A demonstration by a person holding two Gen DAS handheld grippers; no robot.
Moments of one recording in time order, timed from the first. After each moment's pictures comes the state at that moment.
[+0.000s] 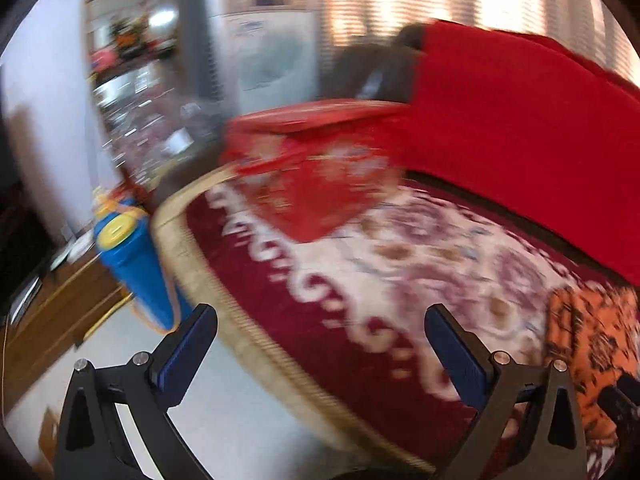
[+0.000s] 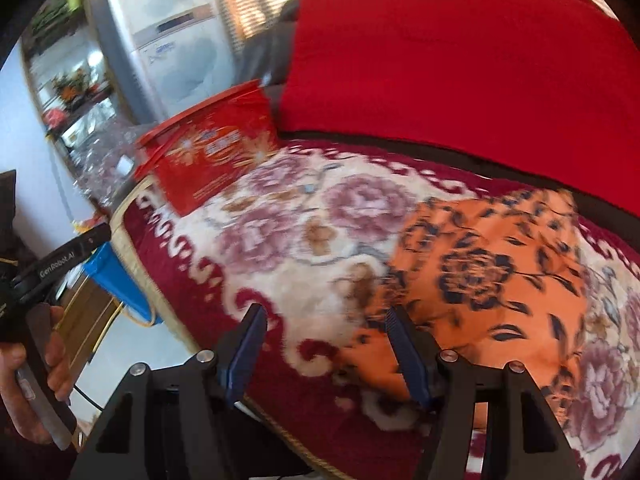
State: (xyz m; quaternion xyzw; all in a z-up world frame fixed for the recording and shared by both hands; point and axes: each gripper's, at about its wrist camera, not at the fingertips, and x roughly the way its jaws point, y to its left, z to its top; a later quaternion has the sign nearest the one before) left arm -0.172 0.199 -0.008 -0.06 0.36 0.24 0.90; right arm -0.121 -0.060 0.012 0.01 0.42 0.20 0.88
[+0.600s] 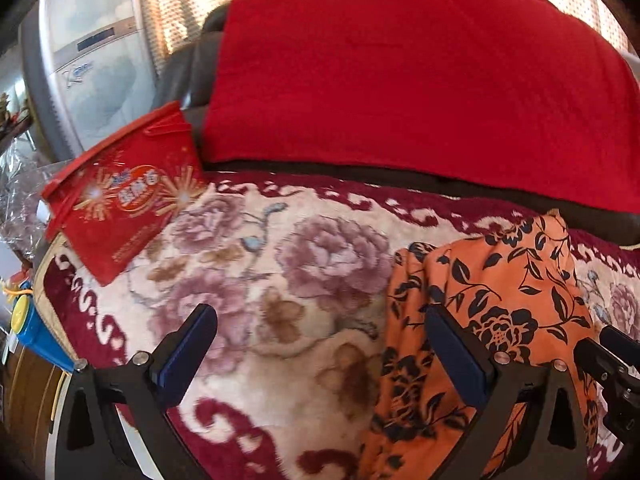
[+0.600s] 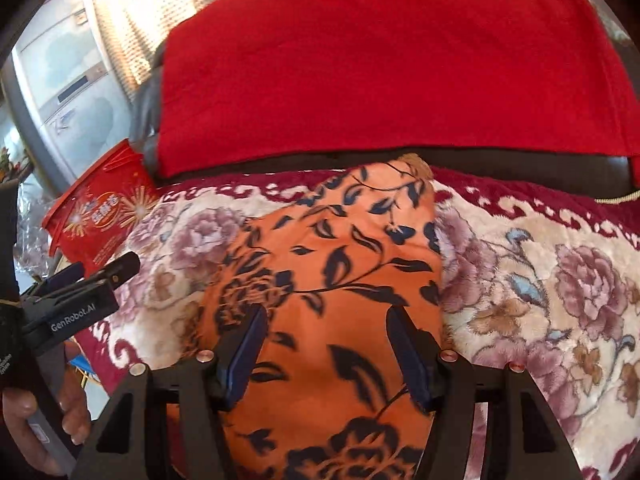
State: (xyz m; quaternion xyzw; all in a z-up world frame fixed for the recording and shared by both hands) left arm -0.057 0.008 -0.057 0.02 0.40 0.07 0.91; right arm -0.061 -0.210 -0.024 0.08 0.42 0.07 0.90
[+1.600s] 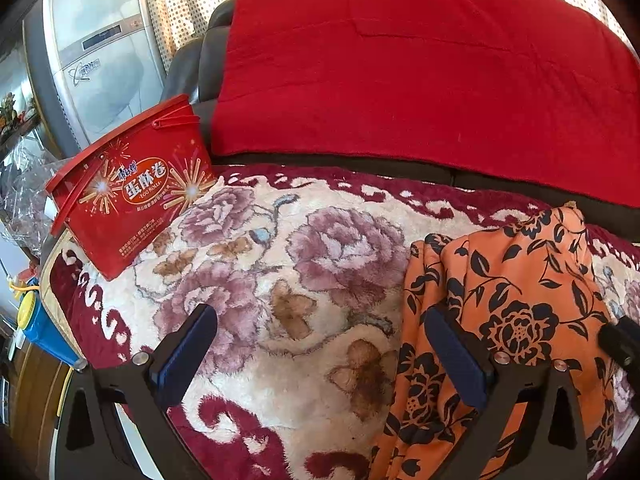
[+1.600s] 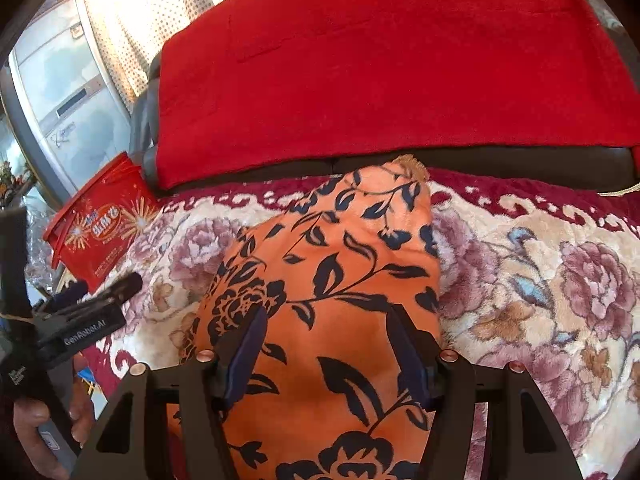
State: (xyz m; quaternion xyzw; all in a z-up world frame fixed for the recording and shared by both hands) left arm -0.057 0.014 -0.069 0.03 0.41 0.09 0.91; right arm -0.060 -0.219 -0.027 0.10 0.40 0.08 0.91
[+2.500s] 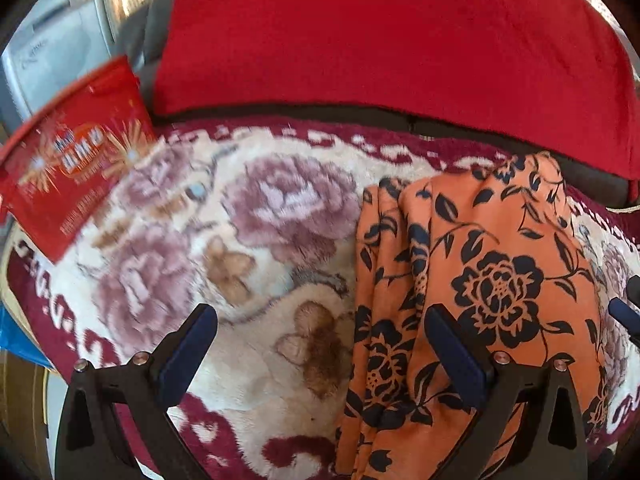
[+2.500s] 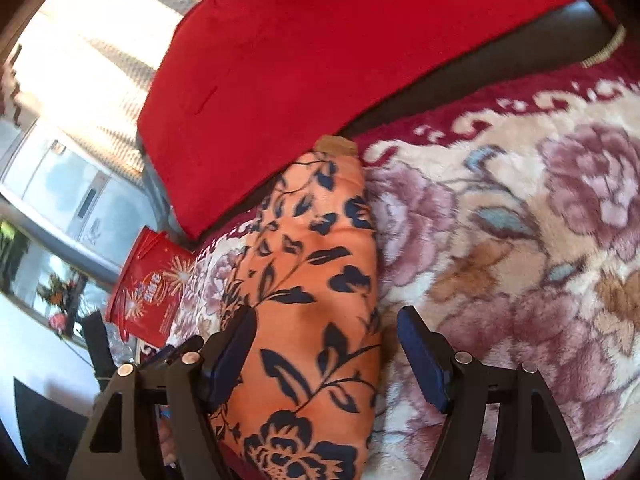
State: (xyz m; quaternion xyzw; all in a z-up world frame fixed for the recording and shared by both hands) left arm -0.044 0.003 -0.098 0.02 0.47 0.01 0.88; right arm -0.061 -0.315 -0.057 0.31 0.42 0.13 0.84
